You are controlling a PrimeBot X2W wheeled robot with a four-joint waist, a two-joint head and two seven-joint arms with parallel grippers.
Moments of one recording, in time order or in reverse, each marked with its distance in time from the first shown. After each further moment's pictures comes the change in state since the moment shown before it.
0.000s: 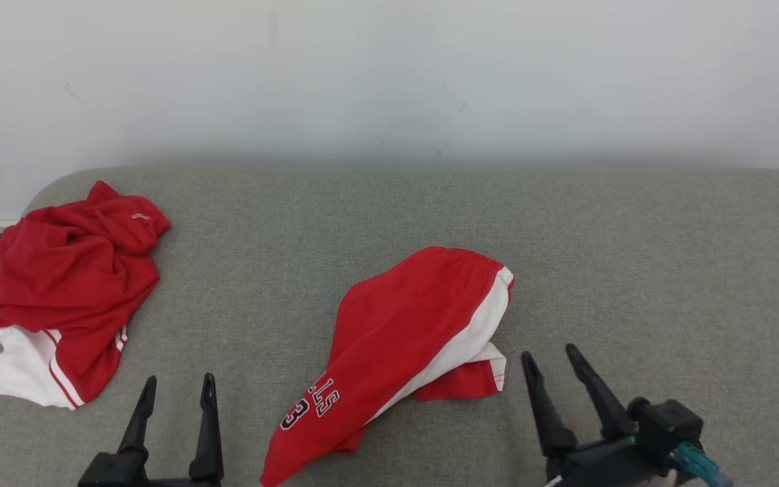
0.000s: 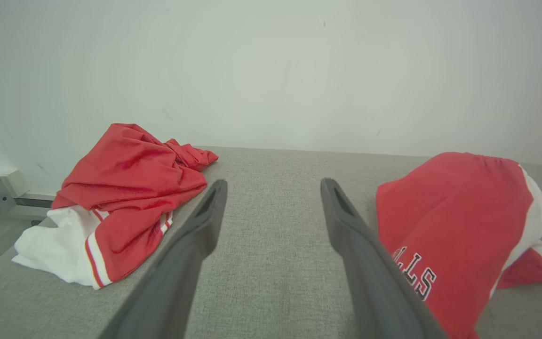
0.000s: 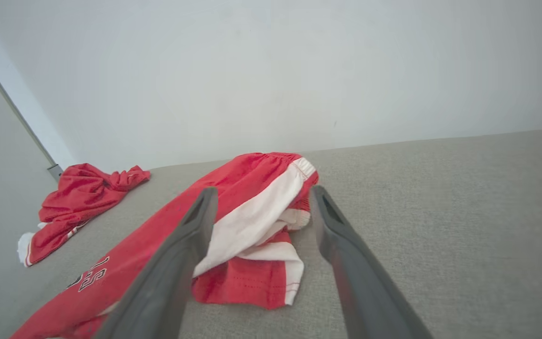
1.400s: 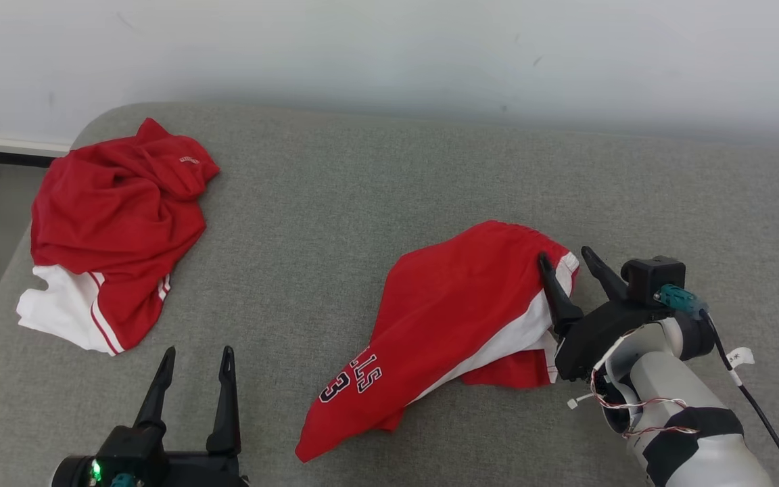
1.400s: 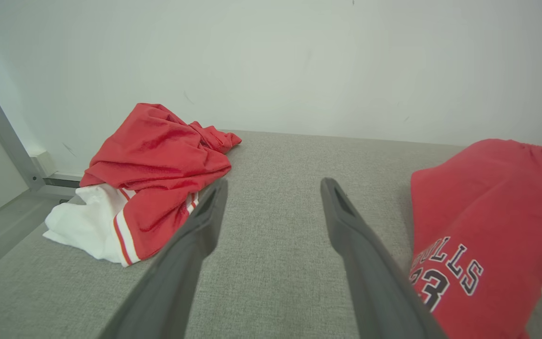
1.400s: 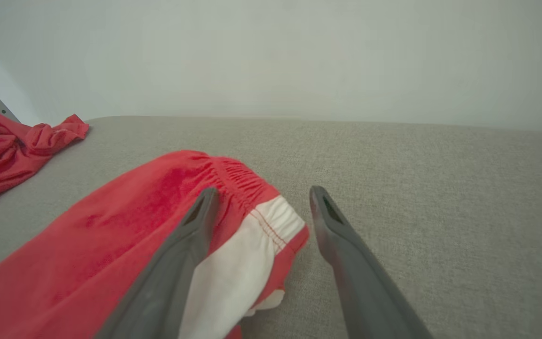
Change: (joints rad) left arm -0.059 -0.011 -0.034 0.002 0.009 -0.001 0.000; right arm -0.477 -0.086 0.012 0.530 0.033 0.000 0.071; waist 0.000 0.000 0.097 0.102
